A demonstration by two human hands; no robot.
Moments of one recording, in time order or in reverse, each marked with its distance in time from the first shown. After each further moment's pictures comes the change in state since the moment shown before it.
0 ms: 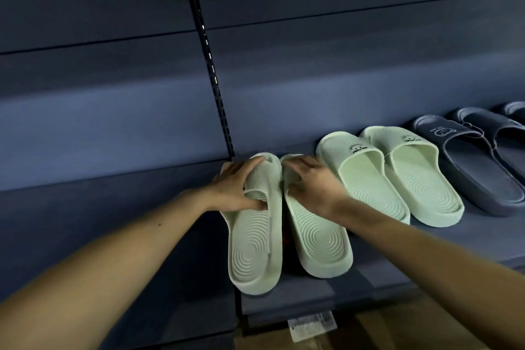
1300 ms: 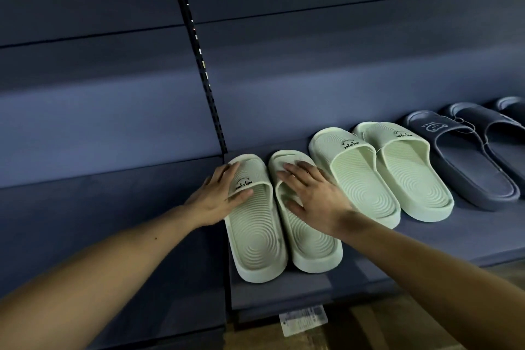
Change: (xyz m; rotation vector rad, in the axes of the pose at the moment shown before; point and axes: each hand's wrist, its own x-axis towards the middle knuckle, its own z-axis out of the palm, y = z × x) left_hand -0.009 -0.020 0.025 0.038 0.059 -0.095; right_hand -0.023 0.030 0.022 -0.301 0.024 -0.167
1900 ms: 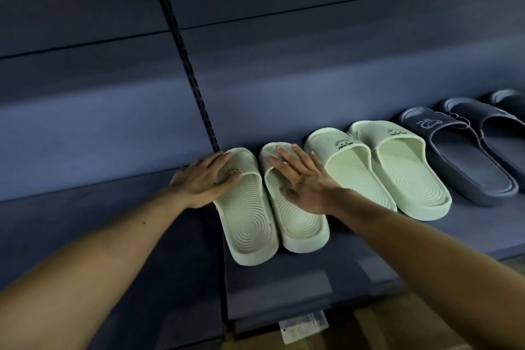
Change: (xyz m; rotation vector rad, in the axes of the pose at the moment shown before) left_hand 0.019 0.002 -0.035 0.305 0.012 -0.051; right_hand 0.026 0.018 -0.006 0.028 -0.165 0.017
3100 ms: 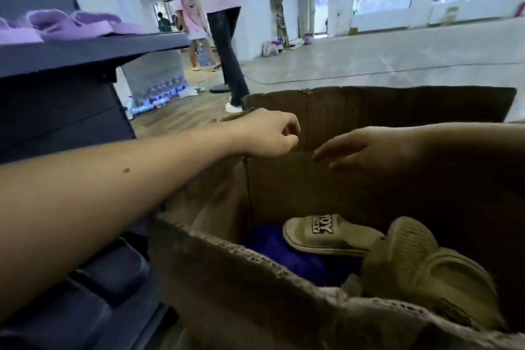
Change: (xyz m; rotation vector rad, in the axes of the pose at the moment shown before) left_hand -0.177 0.754 -0.149 0.098 0.058 1.366; right_hand -0.605 0.252 -0.279 0.438 0.102 1.151
